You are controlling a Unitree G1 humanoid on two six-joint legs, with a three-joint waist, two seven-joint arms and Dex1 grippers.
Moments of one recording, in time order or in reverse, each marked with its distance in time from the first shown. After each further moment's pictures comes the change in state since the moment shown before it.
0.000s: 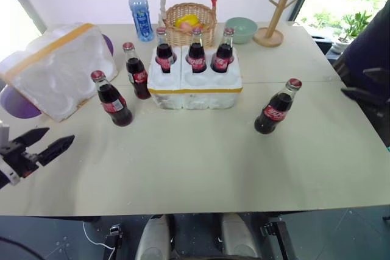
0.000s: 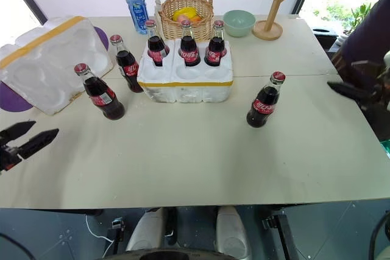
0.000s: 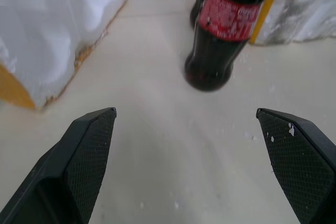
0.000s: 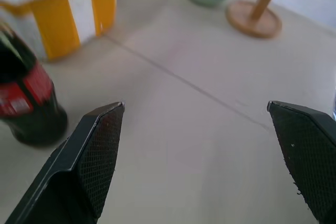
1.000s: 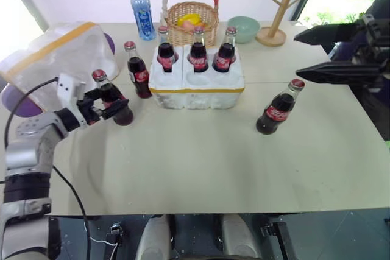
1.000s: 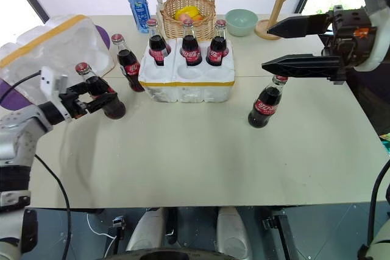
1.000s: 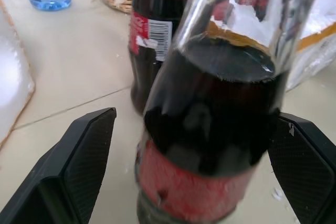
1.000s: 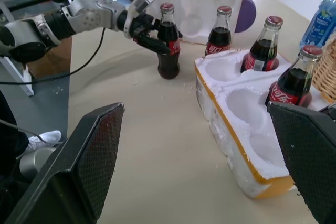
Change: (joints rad) left arm -0.639 -0.112 -0.563 0.527 0.281 -0.324 -0.086; right arm -0.282 0.001 0.143 -0.677 0.418 0.673 0.100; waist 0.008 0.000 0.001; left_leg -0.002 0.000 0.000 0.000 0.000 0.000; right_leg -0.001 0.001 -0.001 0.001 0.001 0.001
